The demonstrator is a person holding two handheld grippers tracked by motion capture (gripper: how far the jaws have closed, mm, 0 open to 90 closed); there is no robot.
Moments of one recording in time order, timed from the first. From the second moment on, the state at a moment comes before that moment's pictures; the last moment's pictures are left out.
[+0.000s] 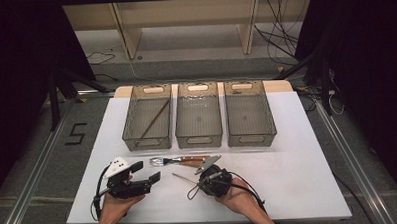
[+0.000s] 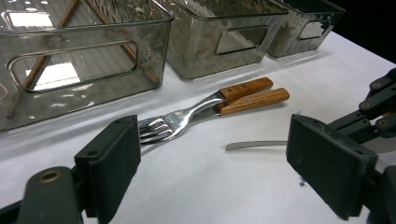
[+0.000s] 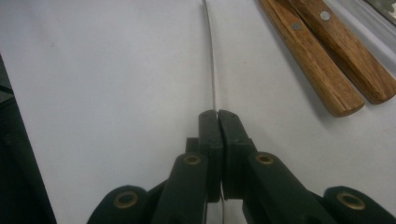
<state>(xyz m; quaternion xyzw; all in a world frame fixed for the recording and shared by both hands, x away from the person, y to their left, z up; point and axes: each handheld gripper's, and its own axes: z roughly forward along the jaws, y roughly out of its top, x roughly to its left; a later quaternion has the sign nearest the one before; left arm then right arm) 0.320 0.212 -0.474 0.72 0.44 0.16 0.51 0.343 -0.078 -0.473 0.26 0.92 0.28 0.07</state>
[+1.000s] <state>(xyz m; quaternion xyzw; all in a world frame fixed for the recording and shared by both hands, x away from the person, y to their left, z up) 0.320 0.216 -0.477 0.71 0.45 0.17 0.52 0.364 -0.111 -0.416 0.28 0.88 0.38 0.08</state>
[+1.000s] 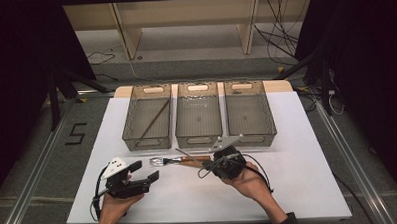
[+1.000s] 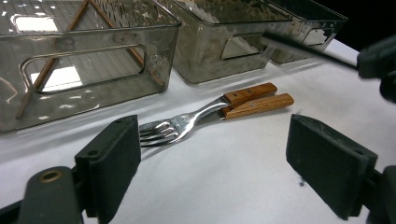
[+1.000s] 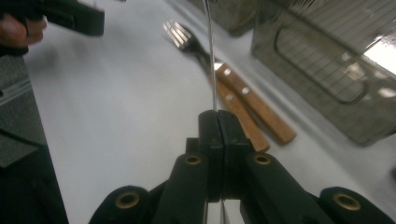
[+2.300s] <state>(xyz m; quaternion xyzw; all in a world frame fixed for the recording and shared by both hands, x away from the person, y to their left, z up) 0.316 0.213 -0.479 0.71 0.44 0.17 0.53 0.488 -0.098 -0.367 0.39 0.83 0.39 0.12</state>
